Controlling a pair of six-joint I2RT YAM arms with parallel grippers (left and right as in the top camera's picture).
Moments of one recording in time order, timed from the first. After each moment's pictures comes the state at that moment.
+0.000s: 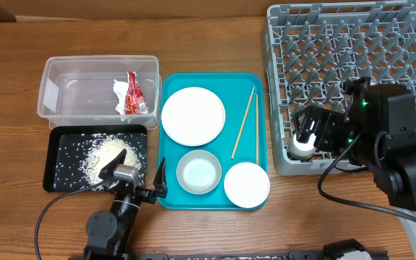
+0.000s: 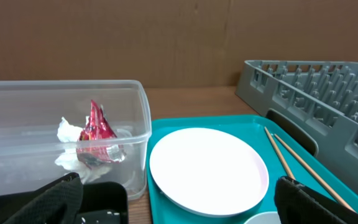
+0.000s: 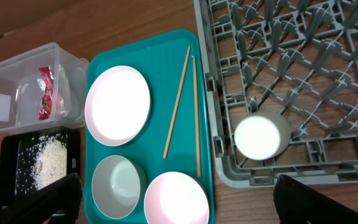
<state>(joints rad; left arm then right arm) -0.16 0.01 0.01 -0.06 0.10 -0.10 0.22 1.09 1.38 -1.17 -0.13 0.46</state>
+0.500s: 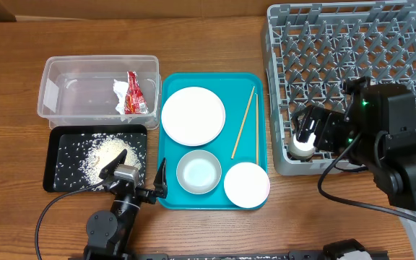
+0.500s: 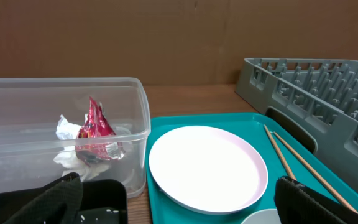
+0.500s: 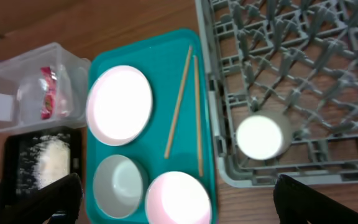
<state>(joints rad) -0.16 0.01 0.01 -0.06 0.11 -0.10 0.22 1.09 1.38 -1.16 -0.15 0.47</state>
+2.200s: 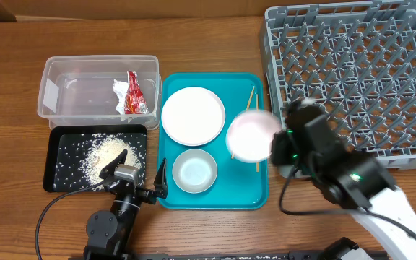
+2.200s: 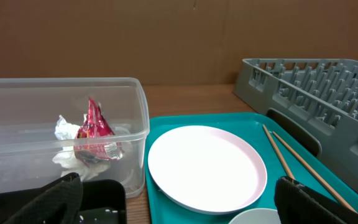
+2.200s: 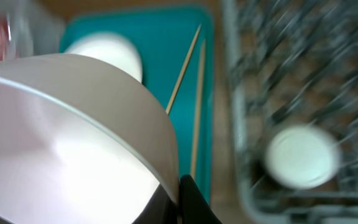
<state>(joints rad) -0.16 0.02 0.01 -0.06 0.11 -0.10 0.55 1.10 1.10 -0.91 0.15 0.54</state>
